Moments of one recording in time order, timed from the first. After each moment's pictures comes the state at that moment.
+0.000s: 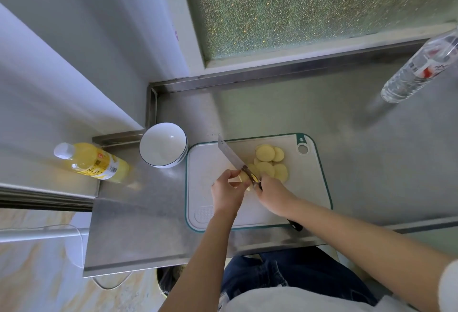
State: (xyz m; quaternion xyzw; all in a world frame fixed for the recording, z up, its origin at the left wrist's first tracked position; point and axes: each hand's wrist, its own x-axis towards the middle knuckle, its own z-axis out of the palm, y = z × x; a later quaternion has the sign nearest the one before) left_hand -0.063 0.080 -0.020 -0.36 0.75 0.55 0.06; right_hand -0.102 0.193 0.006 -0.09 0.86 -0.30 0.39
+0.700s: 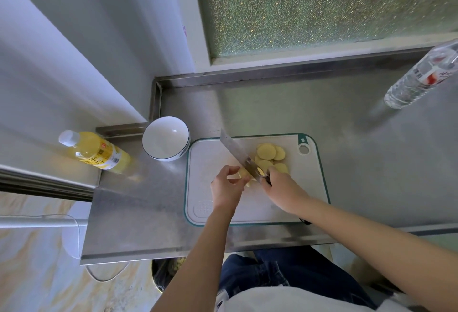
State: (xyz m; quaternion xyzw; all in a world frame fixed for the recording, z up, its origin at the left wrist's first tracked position) left_hand -0.060 0.081 -0.021 -0.36 0.73 0.57 0.04; right_hand -0.106 0.212 0.011 -0.12 0.89 -0.28 0.34
